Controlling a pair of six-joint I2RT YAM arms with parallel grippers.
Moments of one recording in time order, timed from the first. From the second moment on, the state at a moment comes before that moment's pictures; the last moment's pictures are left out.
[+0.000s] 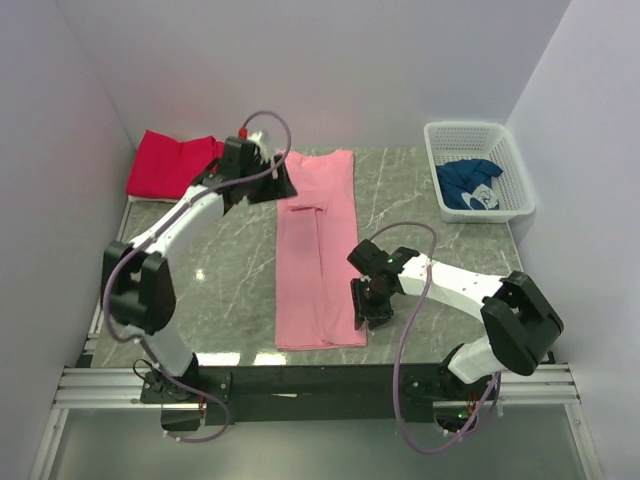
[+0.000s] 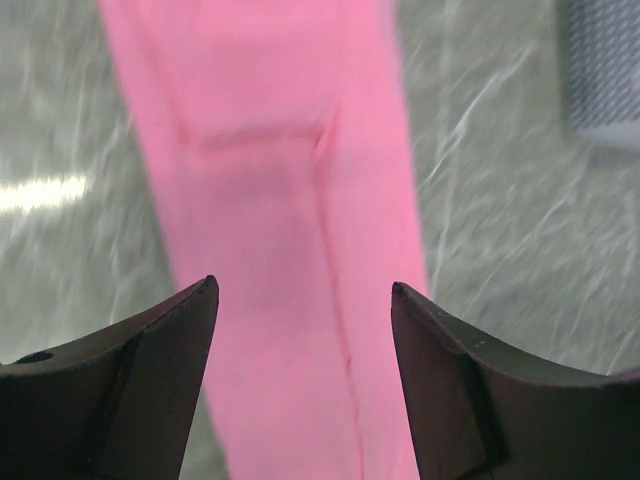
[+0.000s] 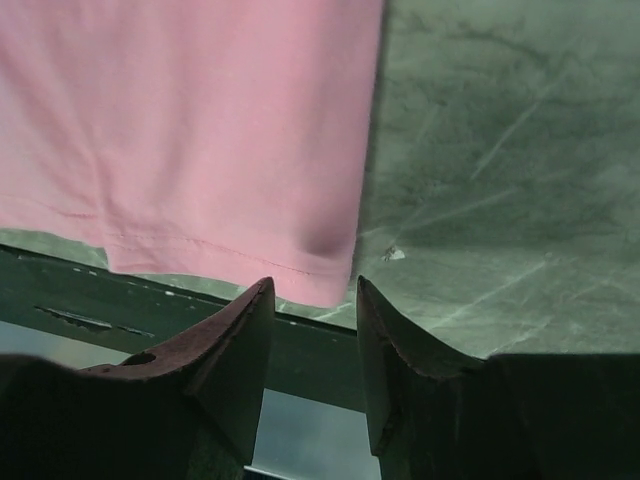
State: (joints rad) left arm -0.36 1.75 1.50 -0.38 0.21 -0.48; right arm 0.76 1.45 0.85 -0.77 -0.15 0.70
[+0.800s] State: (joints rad) left arm -0.53 1.25 0.82 -0.66 0.20 -0.66; right arm 0.78 1.39 0.65 -0.67 -0.23 0.74
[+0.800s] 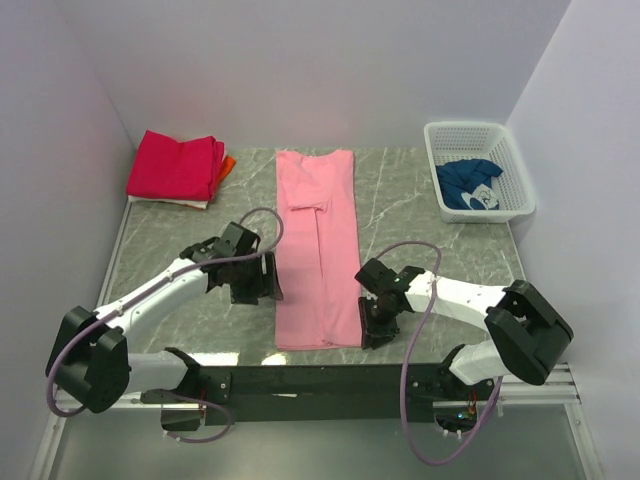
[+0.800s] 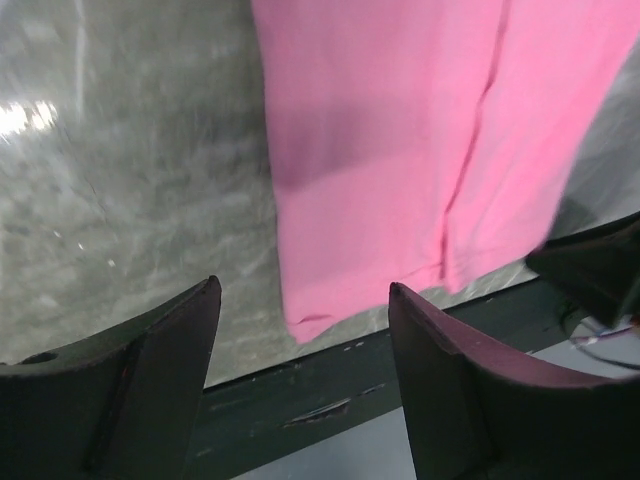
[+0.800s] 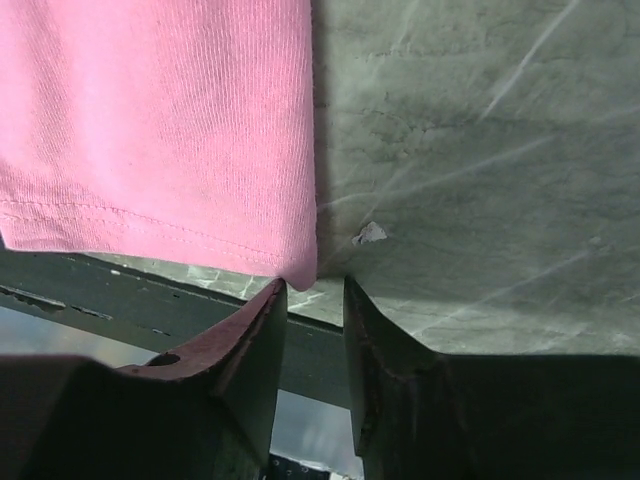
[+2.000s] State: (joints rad) left arm -0.70 1.30 0.56 -0.51 0.32 -0.84; right arm 0.78 1.41 0.65 -0.59 -0.23 0.76
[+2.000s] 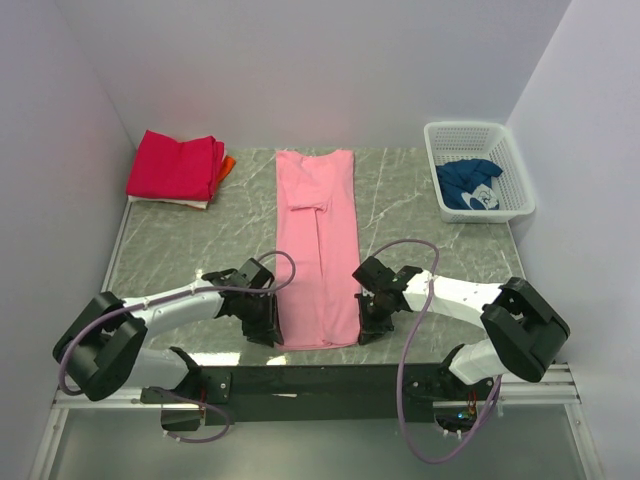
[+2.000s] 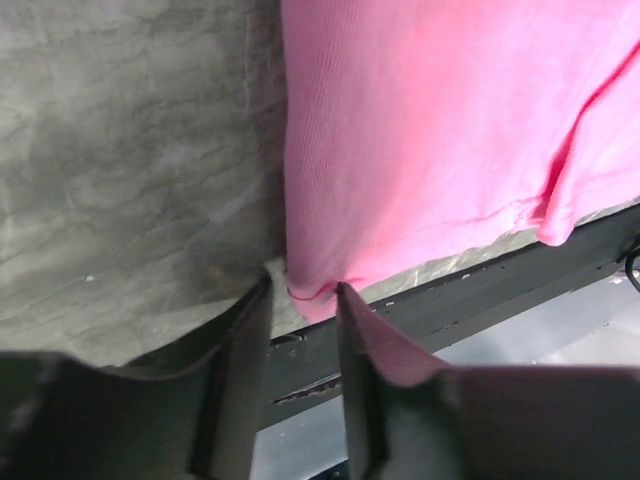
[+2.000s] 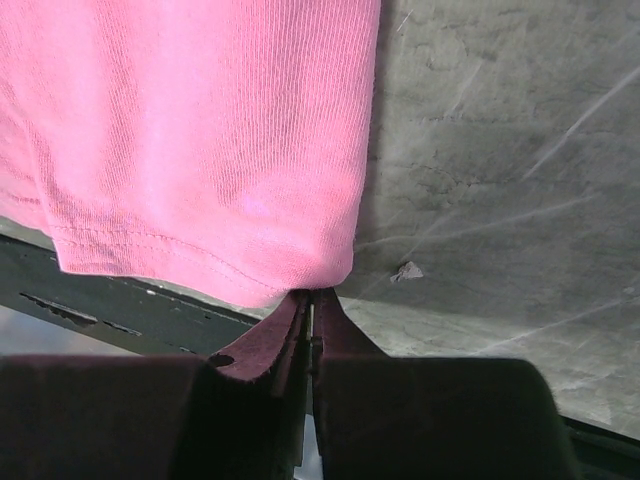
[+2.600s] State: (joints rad) left arm -0.72 1.37 0.59 -0.48 0.34 -0.85; right arm 0.78 1.38 0.65 -0.61 -0.18 0.77
